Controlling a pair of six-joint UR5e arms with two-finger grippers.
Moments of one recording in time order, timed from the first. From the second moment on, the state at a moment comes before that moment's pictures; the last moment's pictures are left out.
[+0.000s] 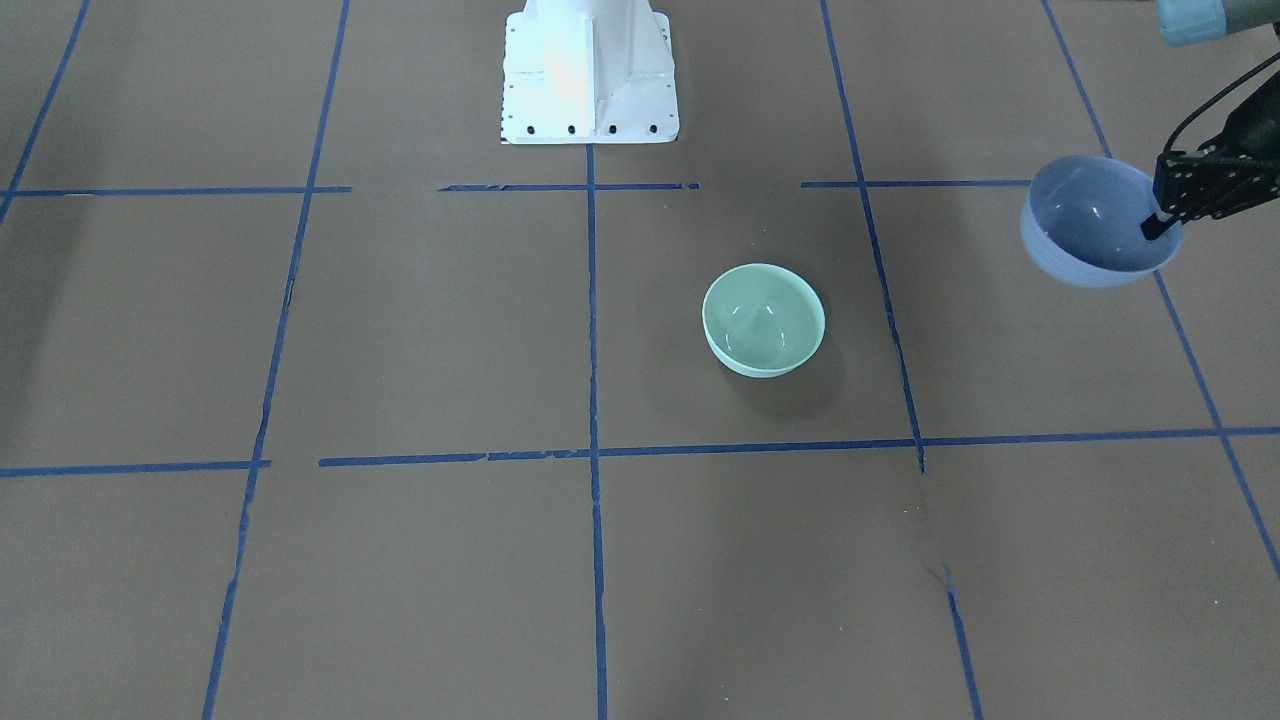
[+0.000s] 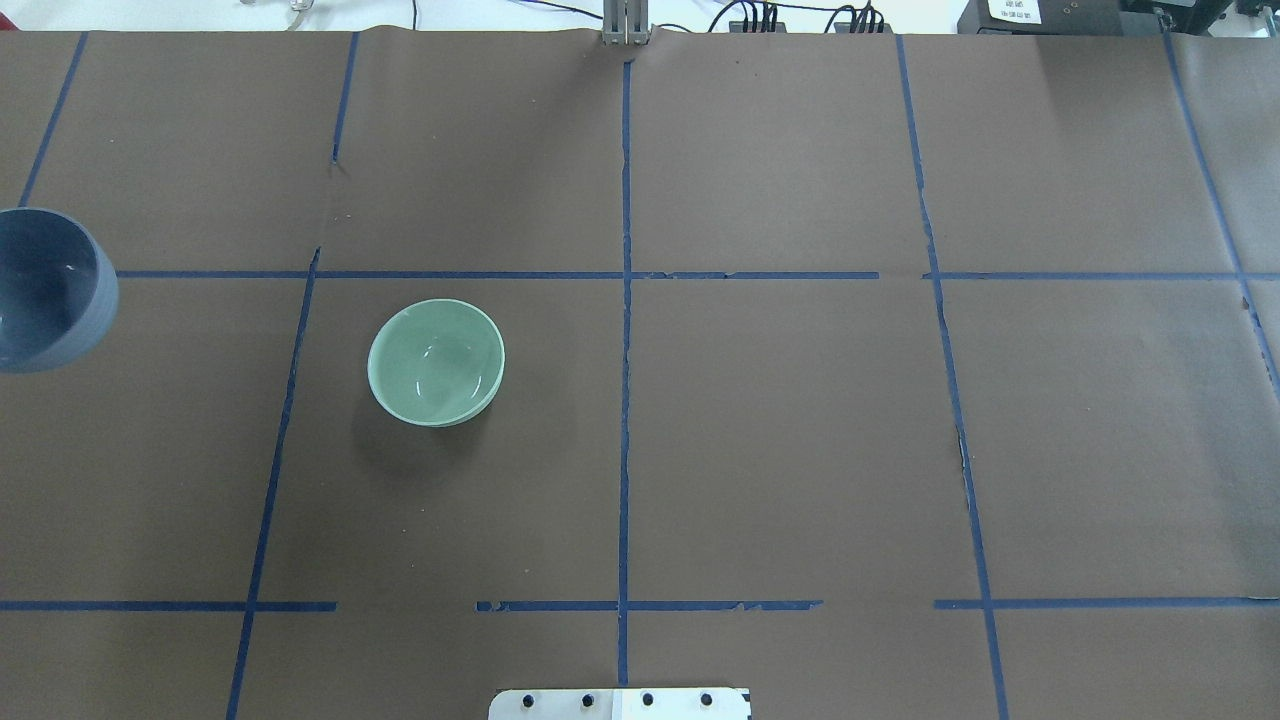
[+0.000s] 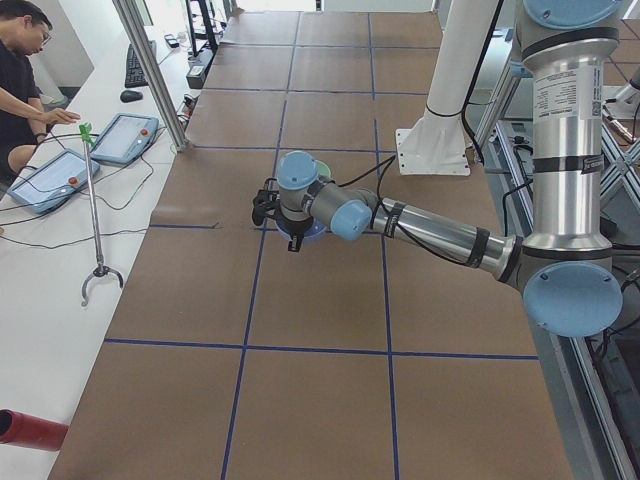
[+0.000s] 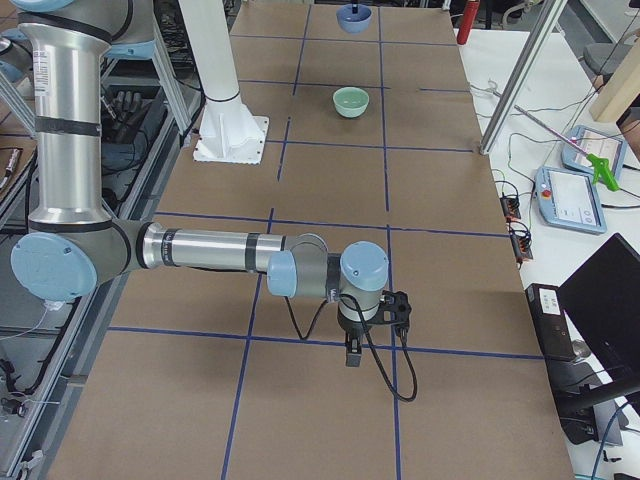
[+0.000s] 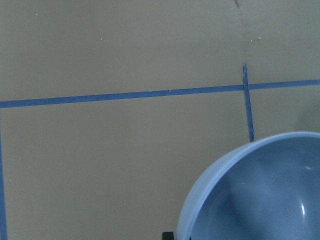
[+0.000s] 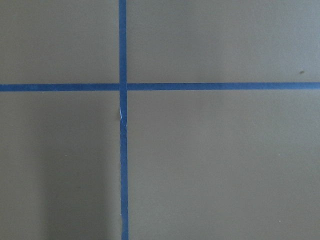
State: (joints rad) left arm -1.30 -1.50 -2.08 -1.62 -2.40 -0.47; right arm 1.58 -1.63 1.62 -1.55 2.27 0.03
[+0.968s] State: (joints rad) left arm -0.86 -1.68 -2.07 -1.89 -2.28 -1.30; right arm 1.58 -1.63 1.62 -1.55 2.28 0.03
